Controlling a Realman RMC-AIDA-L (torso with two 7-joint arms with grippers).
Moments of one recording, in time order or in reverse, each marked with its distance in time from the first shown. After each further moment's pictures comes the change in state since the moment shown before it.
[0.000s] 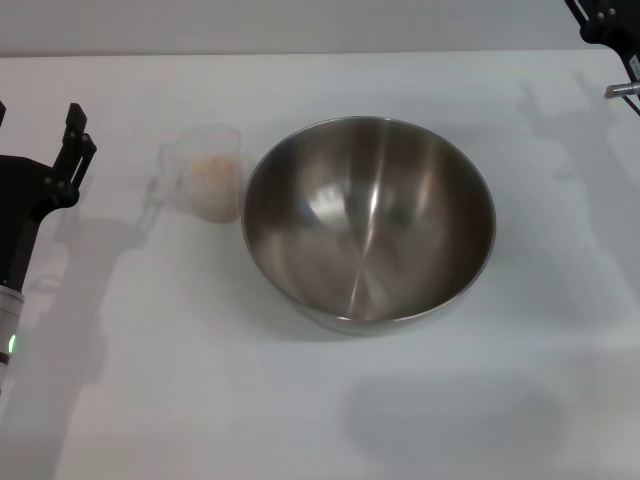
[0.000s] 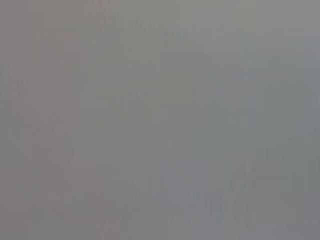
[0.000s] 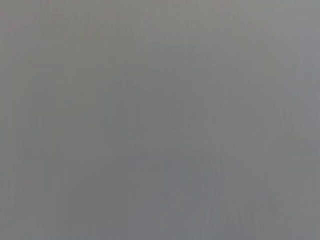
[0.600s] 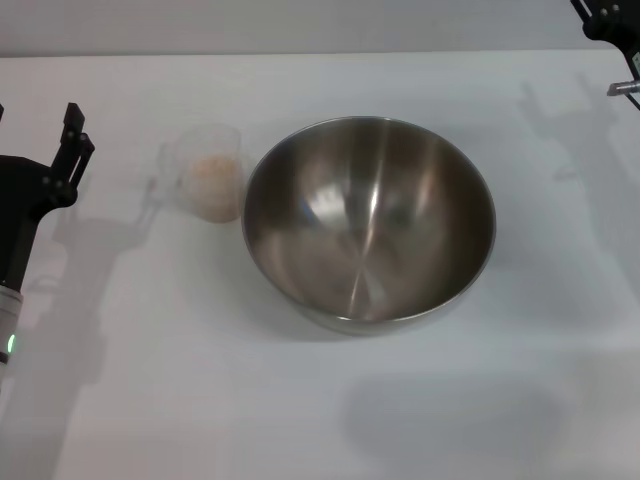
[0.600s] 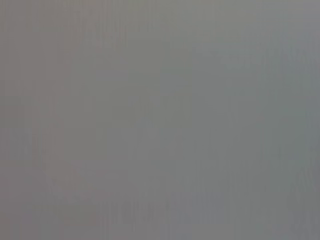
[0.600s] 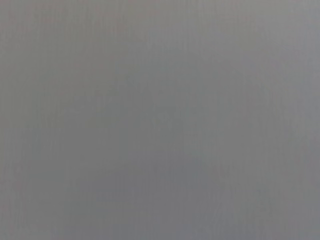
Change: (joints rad) left arm 0.002 0.000 -0.005 -0.002 0.000 0.000 0.000; right arm -0.004 0.000 0.000 -0.004 0.000 -0.020 -0.001
